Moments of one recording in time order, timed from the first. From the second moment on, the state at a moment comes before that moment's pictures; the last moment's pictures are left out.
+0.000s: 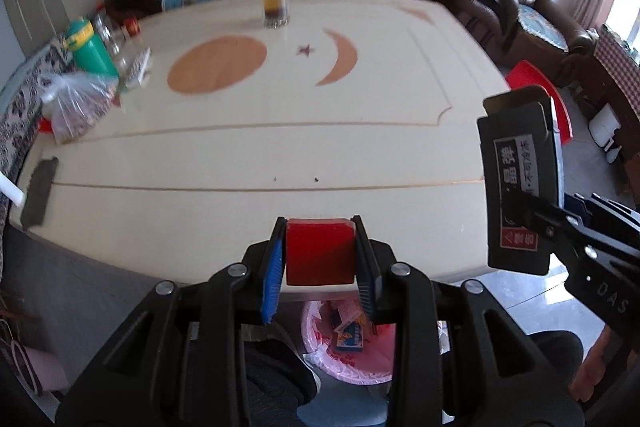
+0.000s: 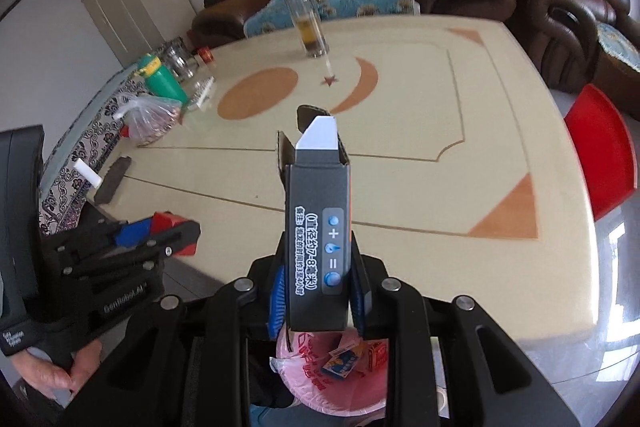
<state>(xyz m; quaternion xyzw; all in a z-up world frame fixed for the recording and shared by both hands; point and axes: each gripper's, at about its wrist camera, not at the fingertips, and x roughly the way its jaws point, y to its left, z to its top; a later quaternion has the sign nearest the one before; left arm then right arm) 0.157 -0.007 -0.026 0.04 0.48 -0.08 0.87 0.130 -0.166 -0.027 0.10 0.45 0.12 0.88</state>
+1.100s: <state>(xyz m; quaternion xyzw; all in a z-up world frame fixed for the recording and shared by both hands) 0.054 -0.035 -0.061 0.10 0.47 -0.18 0.86 -0.002 -0.154 -0.051 0.06 0.44 0.10 0.89</state>
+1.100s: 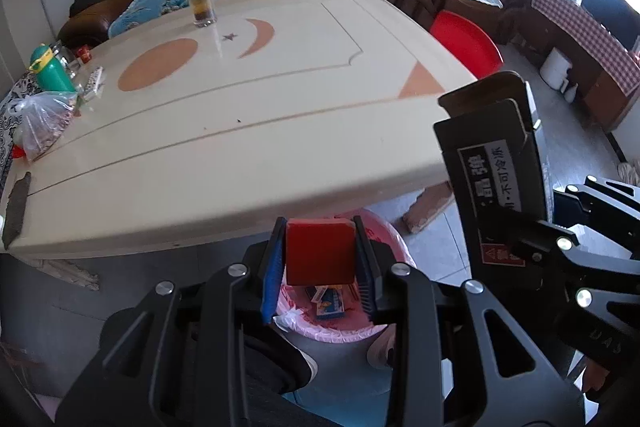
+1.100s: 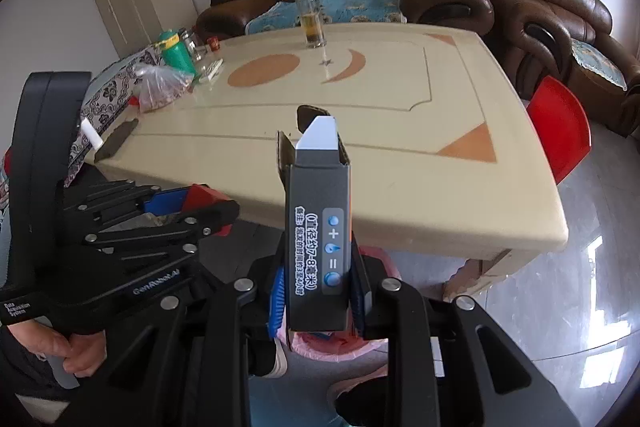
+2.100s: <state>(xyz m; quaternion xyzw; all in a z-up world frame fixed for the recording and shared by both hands) 0.090 -0.063 -0.223 0.13 0.59 -0.20 0.77 0.041 -0.156 -0.217 0.07 0.59 0.09 0.80</state>
